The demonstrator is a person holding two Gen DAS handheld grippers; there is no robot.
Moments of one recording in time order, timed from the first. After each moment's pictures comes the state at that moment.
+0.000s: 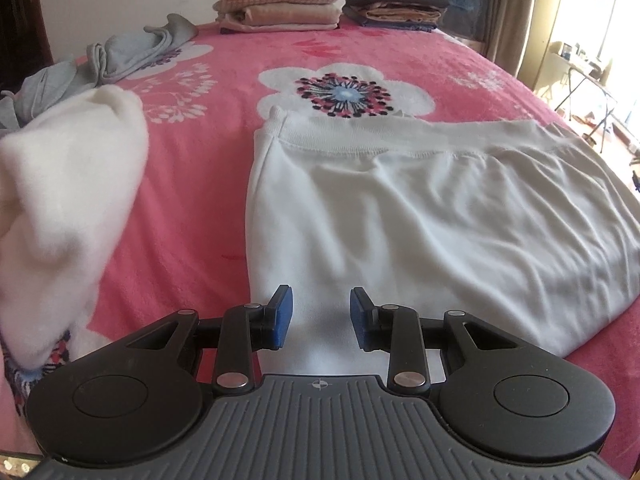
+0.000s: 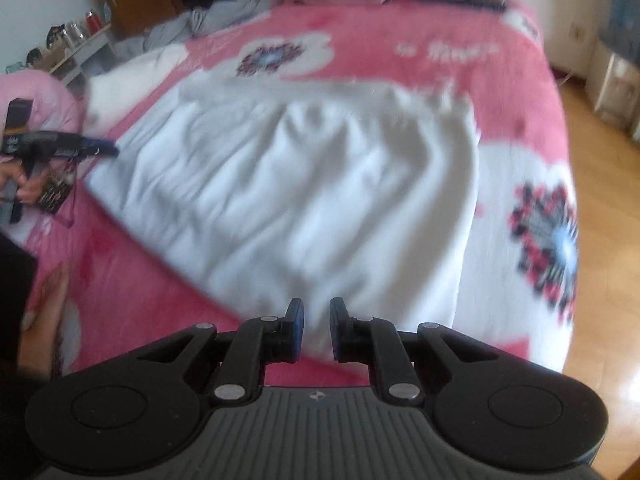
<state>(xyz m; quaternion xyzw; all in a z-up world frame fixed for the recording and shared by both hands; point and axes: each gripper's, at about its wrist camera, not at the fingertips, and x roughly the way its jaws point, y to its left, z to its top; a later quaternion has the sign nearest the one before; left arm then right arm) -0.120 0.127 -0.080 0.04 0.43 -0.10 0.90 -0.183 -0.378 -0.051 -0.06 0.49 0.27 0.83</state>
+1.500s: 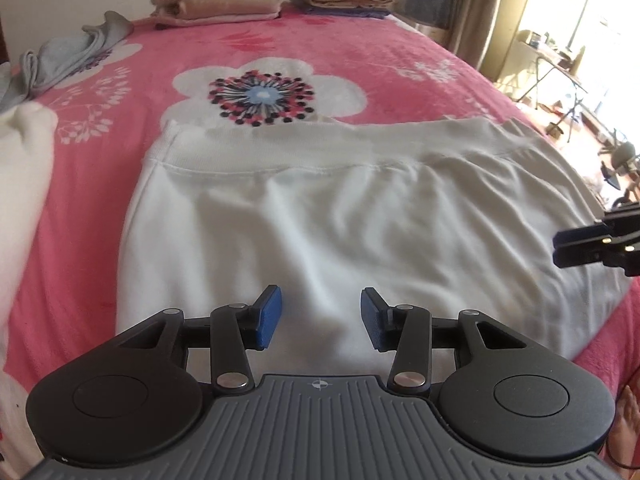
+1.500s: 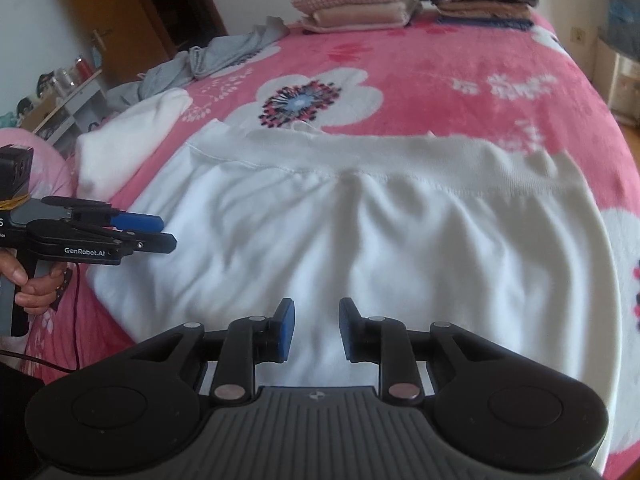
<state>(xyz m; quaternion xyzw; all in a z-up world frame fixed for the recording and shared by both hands) -0.084 0.064 -0.081 0.02 0.45 -0.15 0.88 -0.134 -0.257 -0.076 0.02 0.47 0.27 0.84</state>
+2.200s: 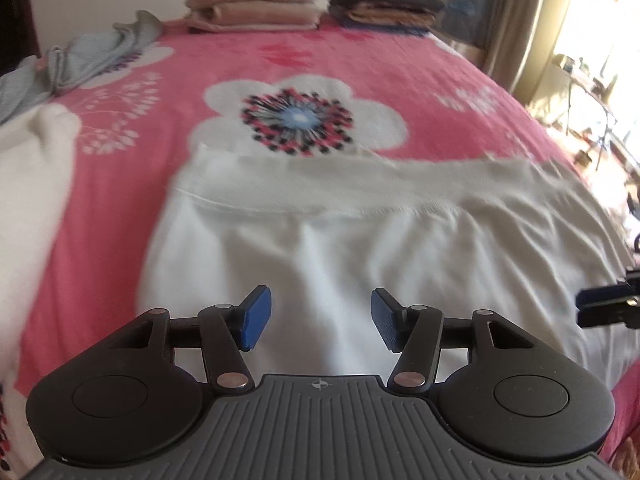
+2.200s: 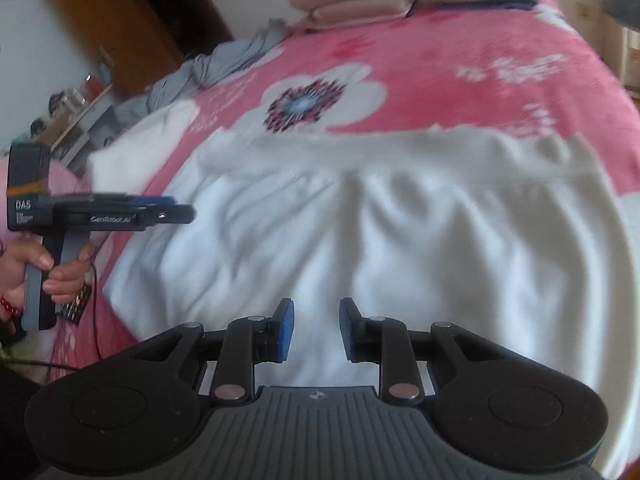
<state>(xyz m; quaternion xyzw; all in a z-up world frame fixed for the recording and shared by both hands) -0.052 0.059 -0.078 0.01 0.45 -0.11 0.89 -0.120 -0.267 -0.086 0.06 0.48 0.30 0.83</state>
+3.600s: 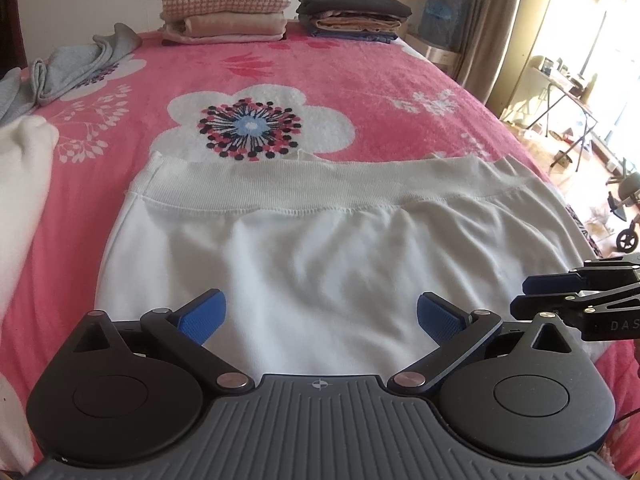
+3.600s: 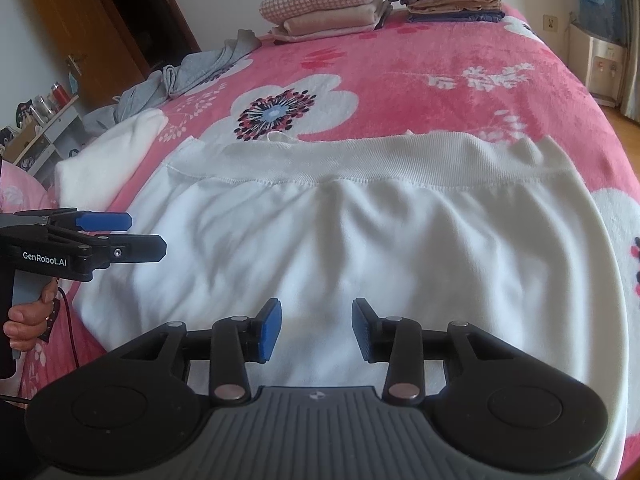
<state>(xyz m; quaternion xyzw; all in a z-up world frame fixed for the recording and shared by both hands) -0.080 0.025 -0.060 -0.01 0.43 -0.13 0.89 -0.130 -0.259 -0.084 0.05 0.46 0.24 0.86</state>
